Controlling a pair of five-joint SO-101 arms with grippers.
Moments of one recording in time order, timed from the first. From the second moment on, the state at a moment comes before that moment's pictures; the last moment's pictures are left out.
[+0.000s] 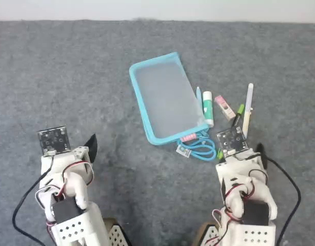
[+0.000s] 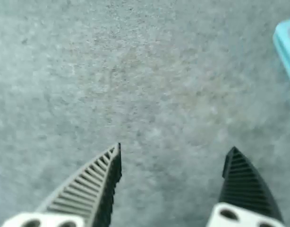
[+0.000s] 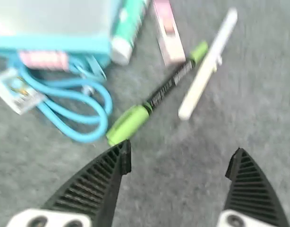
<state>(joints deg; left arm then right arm) -28.5 -103.1 96.9 55.4 -5.1 -1.3 -100.2 84.7 69.3 23.4</state>
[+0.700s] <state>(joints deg) -20.2 -103.1 92.4 61.1 -4.0 -25.8 -13.3 40.5 61.0 -11.3</state>
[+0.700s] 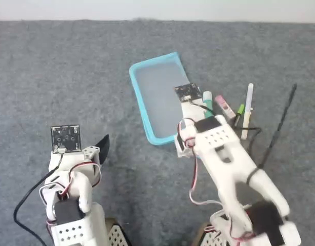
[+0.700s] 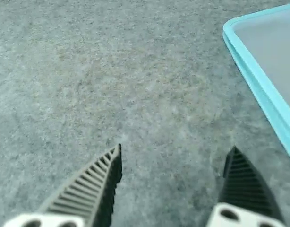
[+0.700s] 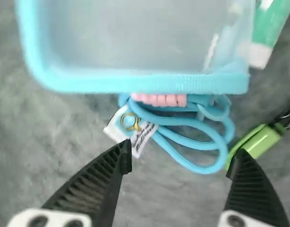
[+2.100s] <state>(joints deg) -20.2 -103.1 96.9 61.1 -5.8 -21.4 -5.9 46.1 36.7 -36.1</state>
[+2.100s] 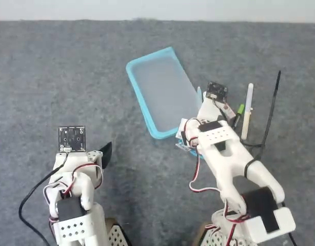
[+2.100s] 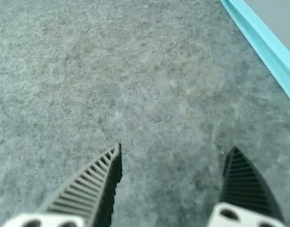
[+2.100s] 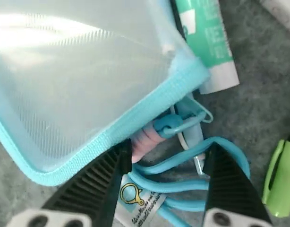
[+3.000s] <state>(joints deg) -20.2 -103.1 96.9 60.6 -5.8 -17.7 -12.0 39.7 54.1 -32.2</state>
